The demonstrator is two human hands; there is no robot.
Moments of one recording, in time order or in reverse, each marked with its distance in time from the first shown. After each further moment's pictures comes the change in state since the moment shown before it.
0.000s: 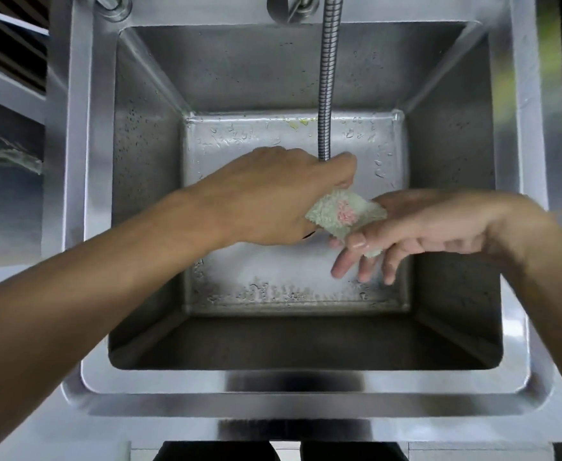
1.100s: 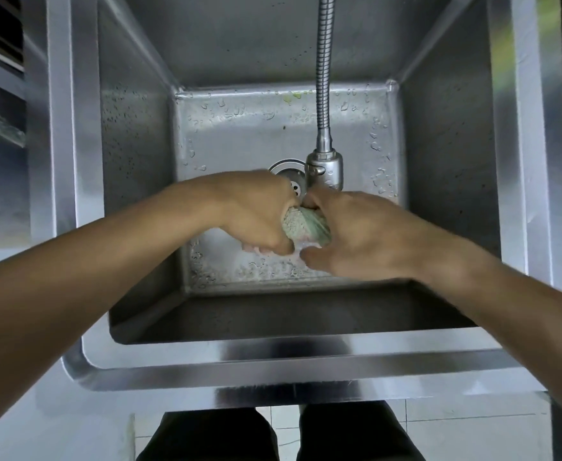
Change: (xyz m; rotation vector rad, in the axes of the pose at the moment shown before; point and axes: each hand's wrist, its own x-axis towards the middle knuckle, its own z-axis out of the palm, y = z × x) left_hand -0.015 -0.006 0.041 -0.325 -0.431 -0.202; right_hand 0.032 -0.009 0.088 -0.783 0.627 -0.007
